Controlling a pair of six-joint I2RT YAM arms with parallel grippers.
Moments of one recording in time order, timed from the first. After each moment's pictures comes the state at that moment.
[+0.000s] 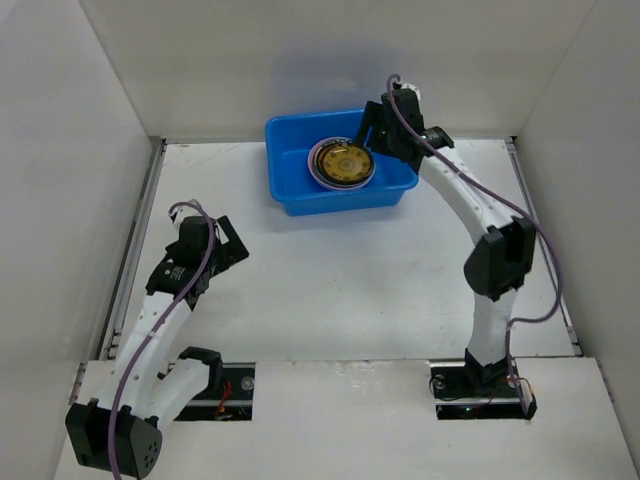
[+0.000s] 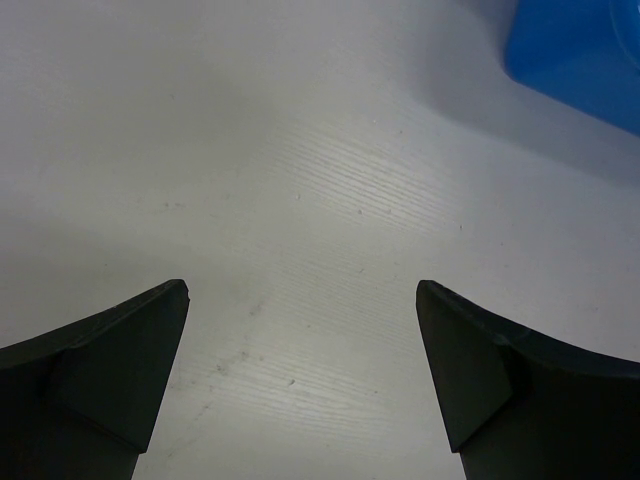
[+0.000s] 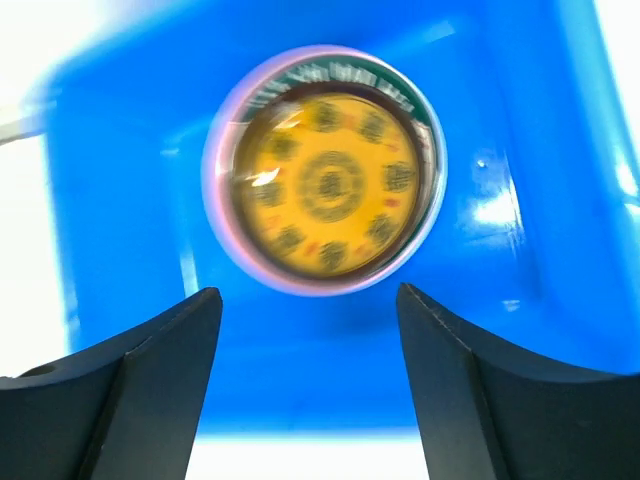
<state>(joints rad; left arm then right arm) -0.21 0.85 0.76 -0.68 -0.24 -0.60 0.41 2.07 2.05 -0.57 0.17 0.58</state>
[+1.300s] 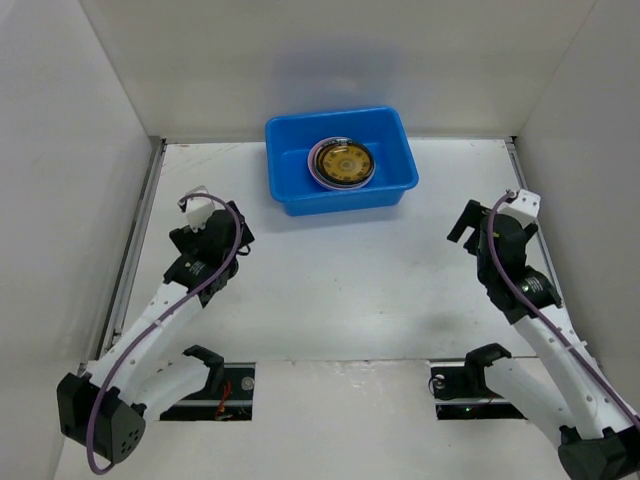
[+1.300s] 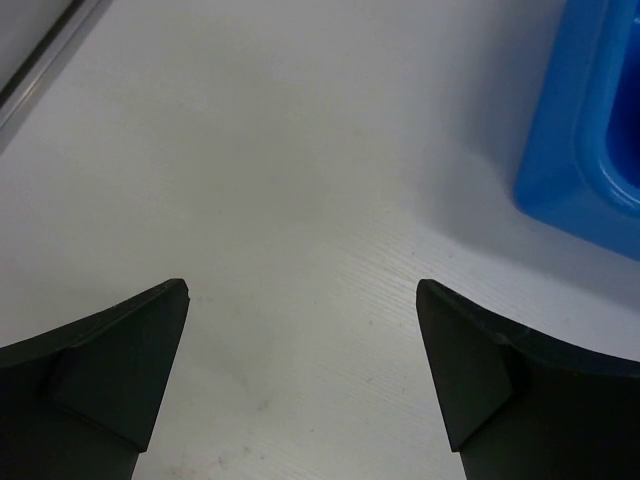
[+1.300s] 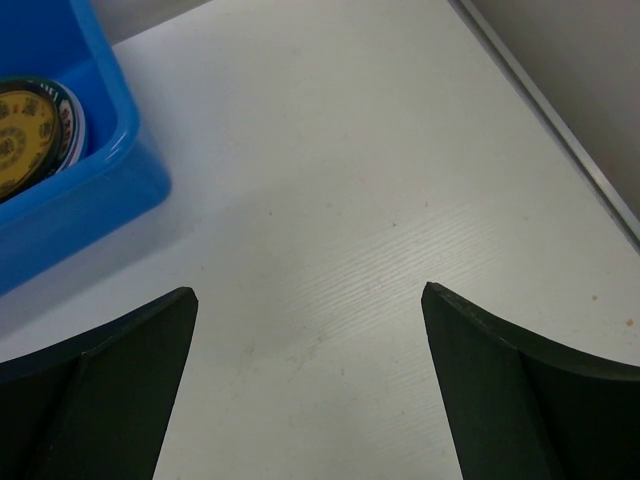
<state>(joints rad) -0.43 0.97 0.79 -0.52 -0.70 -0.63 0.32 0.74 0.79 -0.45 0.61 0.42</state>
